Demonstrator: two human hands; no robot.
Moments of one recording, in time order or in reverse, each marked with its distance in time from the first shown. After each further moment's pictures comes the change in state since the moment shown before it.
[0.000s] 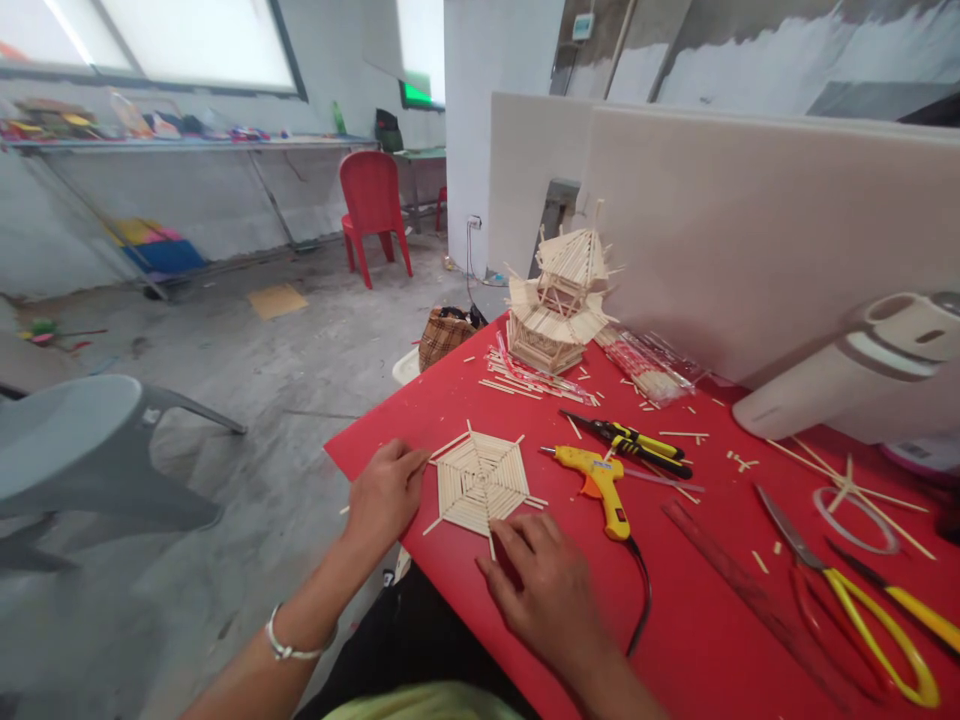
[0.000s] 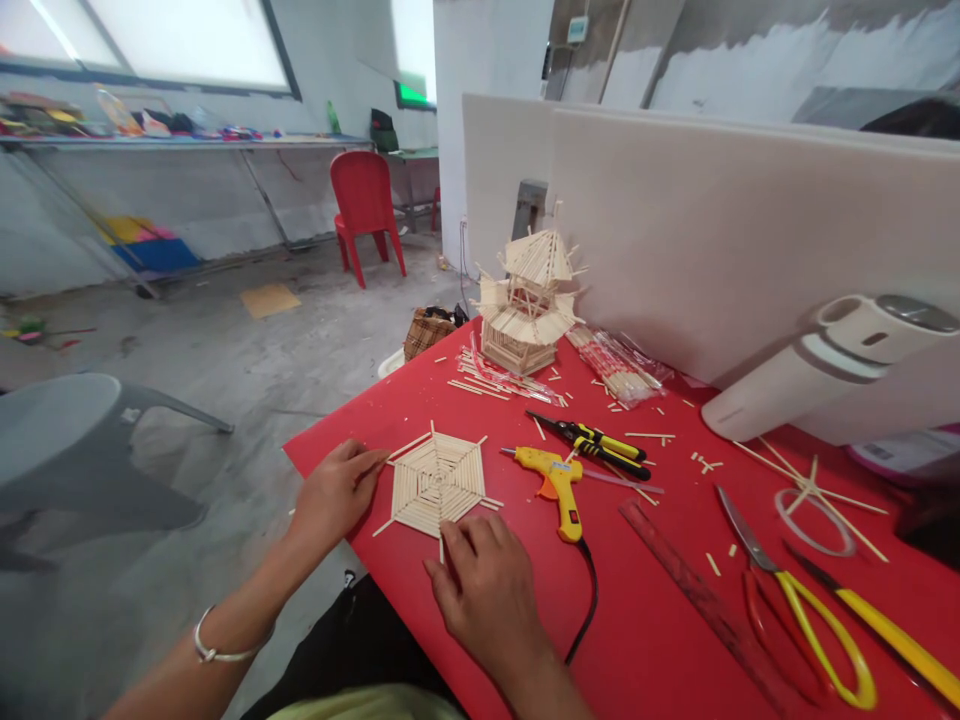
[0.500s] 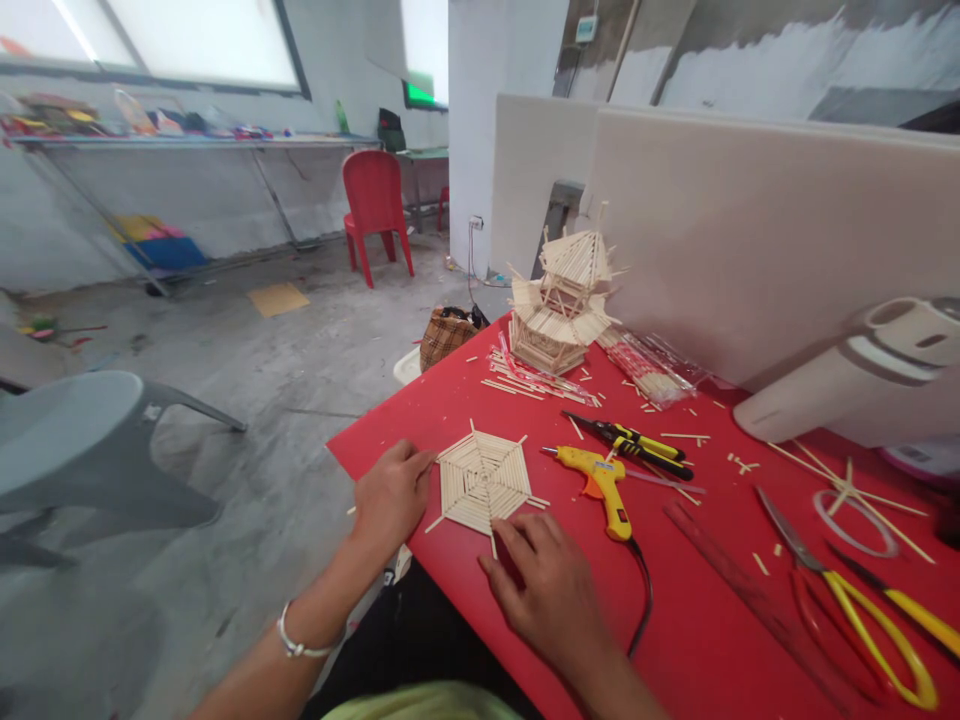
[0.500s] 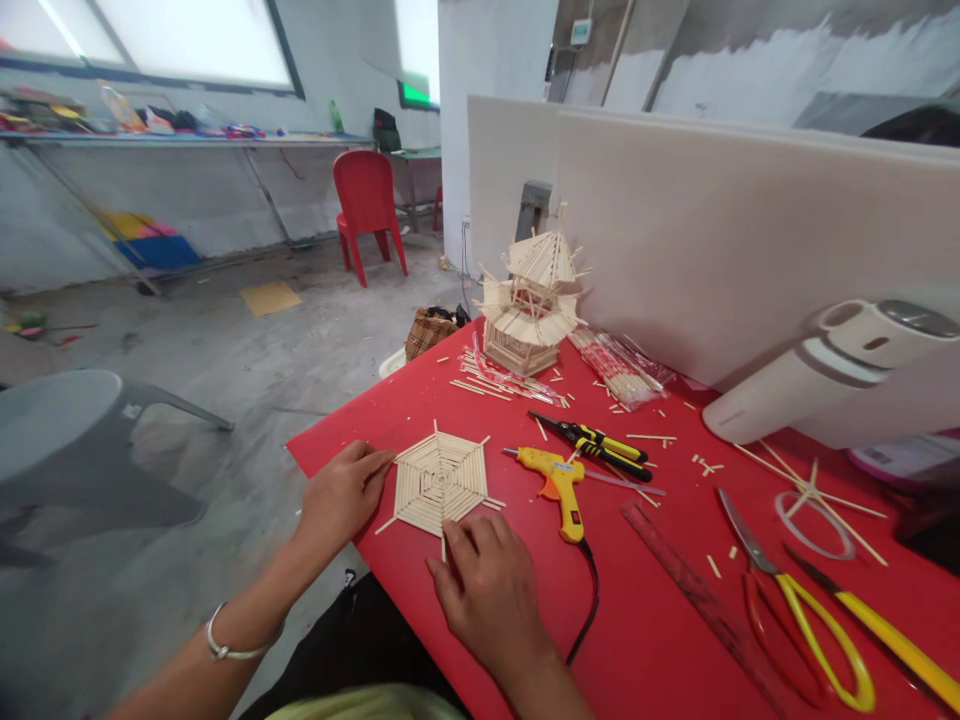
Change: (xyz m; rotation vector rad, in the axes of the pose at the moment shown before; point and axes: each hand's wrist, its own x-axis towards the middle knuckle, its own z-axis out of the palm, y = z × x) left_hand -0.003 0.010 -0.001 0.122 -0.036 -0.038; right_hand 0.001 -0.001 -0.001 0.003 -0.023 0.006
